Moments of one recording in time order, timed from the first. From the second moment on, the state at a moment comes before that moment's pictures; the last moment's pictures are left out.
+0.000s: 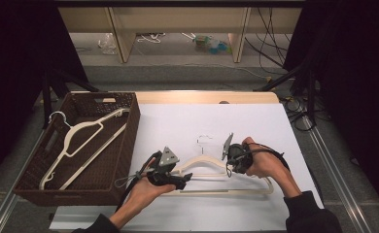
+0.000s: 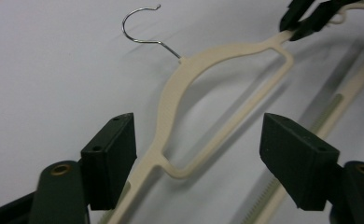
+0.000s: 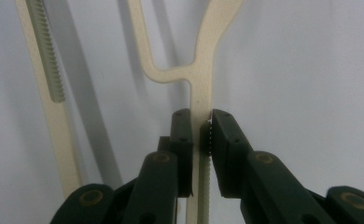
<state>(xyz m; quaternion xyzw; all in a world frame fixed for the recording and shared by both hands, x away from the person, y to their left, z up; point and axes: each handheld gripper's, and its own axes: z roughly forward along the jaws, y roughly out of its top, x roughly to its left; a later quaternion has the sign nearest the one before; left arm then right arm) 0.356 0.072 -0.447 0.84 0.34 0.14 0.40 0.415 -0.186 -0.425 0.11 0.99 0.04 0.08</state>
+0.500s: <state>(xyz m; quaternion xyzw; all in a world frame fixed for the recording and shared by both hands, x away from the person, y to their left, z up) 0.397 0.047 -0.475 0.88 0.33 0.10 0.33 0.393 -0.185 -0.415 0.09 0.99 0.05 0.09</state>
